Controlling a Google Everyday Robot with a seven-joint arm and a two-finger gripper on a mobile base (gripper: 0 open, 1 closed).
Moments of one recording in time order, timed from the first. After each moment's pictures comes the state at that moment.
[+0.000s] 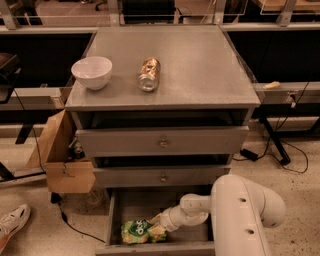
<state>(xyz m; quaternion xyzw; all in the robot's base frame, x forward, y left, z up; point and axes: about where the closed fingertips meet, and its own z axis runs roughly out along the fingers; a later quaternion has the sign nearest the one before) 0.521 0.023 0.162 -0.55 0.75 0.31 0.21</state>
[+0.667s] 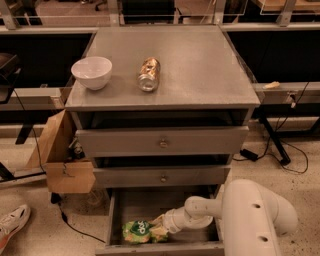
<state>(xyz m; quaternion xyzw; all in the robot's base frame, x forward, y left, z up) 0.519 0.022 0.178 -0.54 0.74 0.32 0.24</state>
